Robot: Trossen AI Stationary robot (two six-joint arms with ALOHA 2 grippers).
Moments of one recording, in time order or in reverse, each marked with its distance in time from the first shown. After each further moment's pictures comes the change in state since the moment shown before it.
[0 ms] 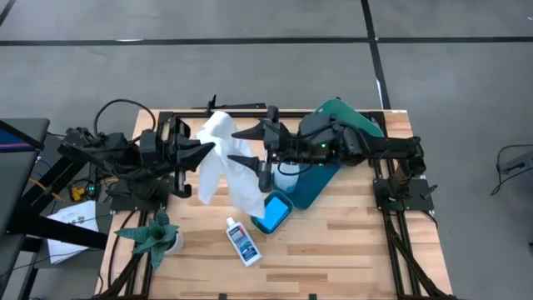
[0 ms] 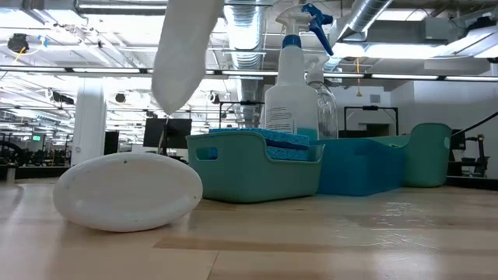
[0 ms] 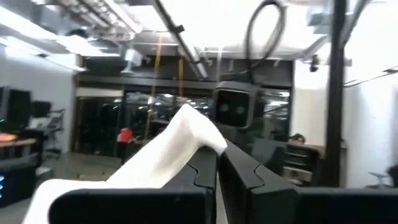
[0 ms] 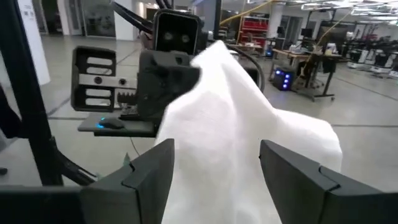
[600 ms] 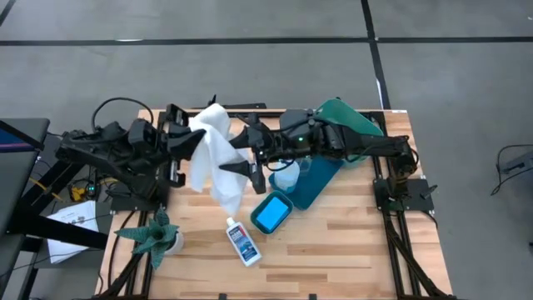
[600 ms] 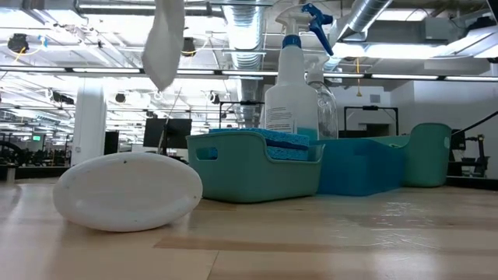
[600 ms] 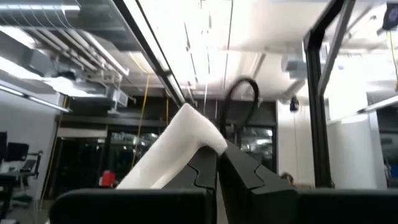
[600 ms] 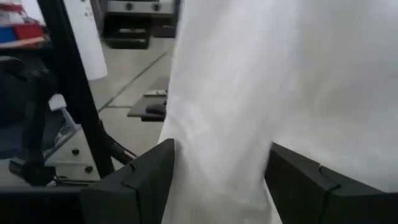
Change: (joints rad) left arm 0.112 0.000 0.000 0.154 0.208 -0.002; right arm -0.071 0.072 0.002 0.001 -0.283 0.095
